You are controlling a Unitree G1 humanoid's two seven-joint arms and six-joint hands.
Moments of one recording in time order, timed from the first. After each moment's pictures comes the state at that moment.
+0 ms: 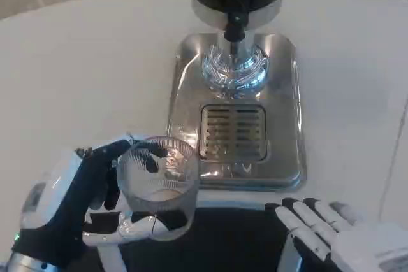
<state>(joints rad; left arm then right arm) -0.04 0.43 0.07 0.09 0.40 -0.67 0.14 0.47 0.11 -0.26 -1.03 -0.88 -0.49 0.85</state>
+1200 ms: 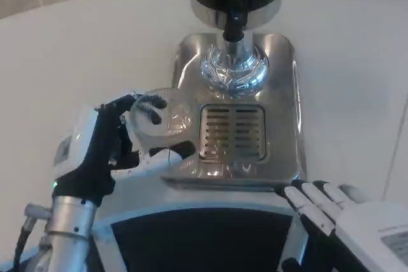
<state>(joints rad) -0.46 0.33 0.00 0.59 0.49 -0.62 0.35 0.35 0.08 -0.23 -1.03 -0.97 -0.36 0.89</state>
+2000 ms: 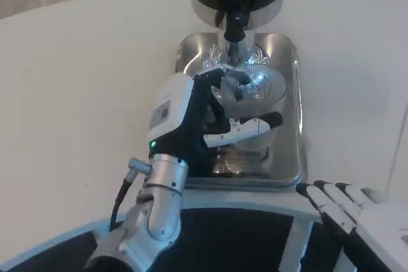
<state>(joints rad) -0.86 0.12 -0.22 1.03 0.56 -0.55 0.54 0.35 0.08 -0.29 -1.03 -0.95 -0.32 0.90</state>
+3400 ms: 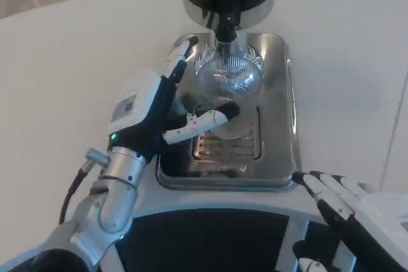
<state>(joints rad) -0.84 0.31 -0.25 1.02 0.52 -0.59 0.45 0.30 0.07 -0.23 -1.03 -0.93 -0.19 0.93</state>
